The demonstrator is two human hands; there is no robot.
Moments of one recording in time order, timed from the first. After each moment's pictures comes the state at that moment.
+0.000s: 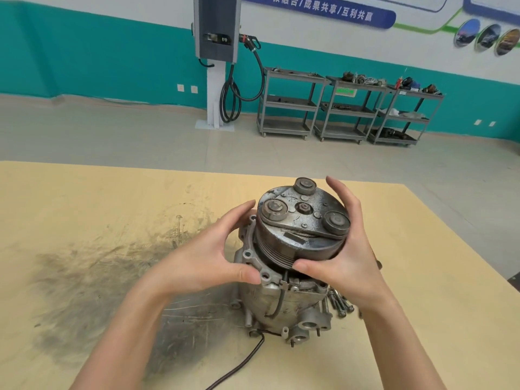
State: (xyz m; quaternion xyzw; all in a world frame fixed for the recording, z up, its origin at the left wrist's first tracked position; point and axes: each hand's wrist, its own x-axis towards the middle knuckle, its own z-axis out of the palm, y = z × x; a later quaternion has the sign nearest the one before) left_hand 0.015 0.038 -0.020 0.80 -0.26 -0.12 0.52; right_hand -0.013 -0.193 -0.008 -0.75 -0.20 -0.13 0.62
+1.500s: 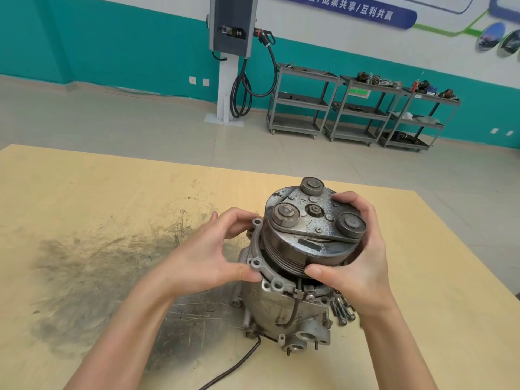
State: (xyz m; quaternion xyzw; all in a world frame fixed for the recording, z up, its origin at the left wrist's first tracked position) left_hand 0.012 0.037 -0.019 0.82 -0.23 -0.10 0.51; right_hand -0.008 -0.197 -0.008 -0.72 -0.22 -0.19 0.63
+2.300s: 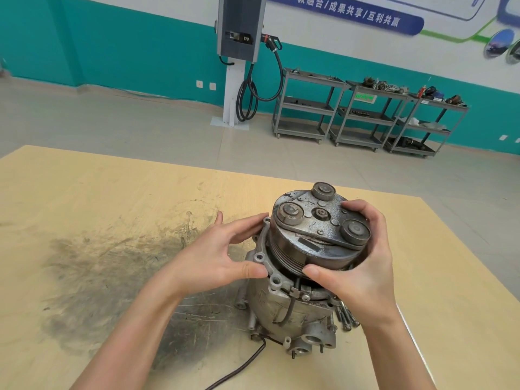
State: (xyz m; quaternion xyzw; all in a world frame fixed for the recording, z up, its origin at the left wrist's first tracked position) left_hand 0.015 0.035 -0.022 0.81 -0.26 -0.10 0.51; right_hand -0.014 -0.189 -0.010 -0.74 -0.19 -0.23 0.61
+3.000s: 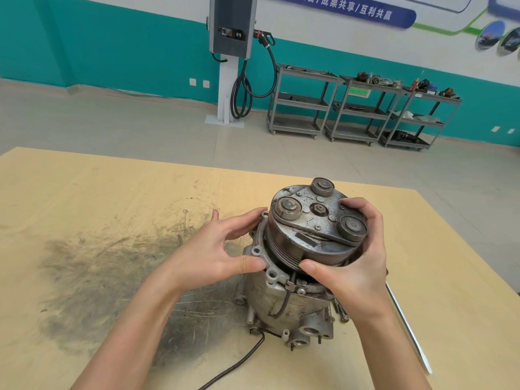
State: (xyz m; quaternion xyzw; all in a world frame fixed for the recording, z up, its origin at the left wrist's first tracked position) left_hand 0.014 0.036 -0.022 0.80 -0.25 -0.10 0.53; right_hand -0.020 -0.184 -0.014 -0.72 -0.17 -0.25 0.62
